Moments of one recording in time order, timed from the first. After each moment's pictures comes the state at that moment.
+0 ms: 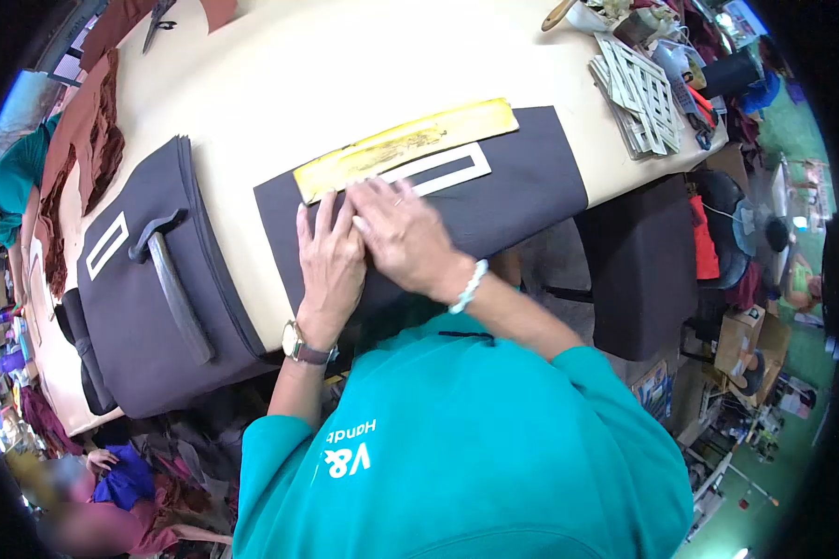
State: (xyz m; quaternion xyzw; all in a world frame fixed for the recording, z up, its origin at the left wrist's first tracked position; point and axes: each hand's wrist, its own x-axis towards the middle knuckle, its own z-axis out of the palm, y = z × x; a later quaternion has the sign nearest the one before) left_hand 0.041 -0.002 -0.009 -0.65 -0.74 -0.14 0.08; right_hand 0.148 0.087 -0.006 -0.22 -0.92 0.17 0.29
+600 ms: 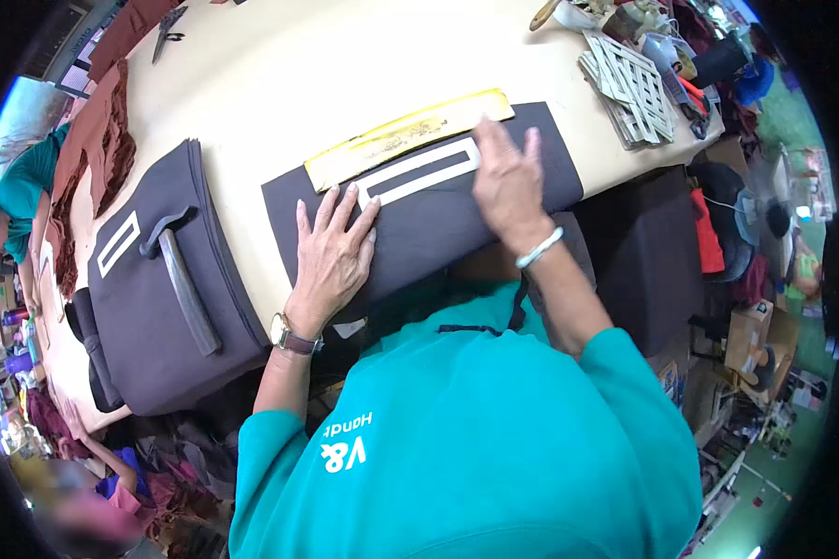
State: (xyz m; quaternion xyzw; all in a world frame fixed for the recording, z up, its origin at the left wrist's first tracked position) left_hand 0.034 -0.009 0.012 -0.69 -0.72 -0.13 0.01; right_hand 0.211 0.150 0.006 -0.39 -0.89 -0.06 0.22
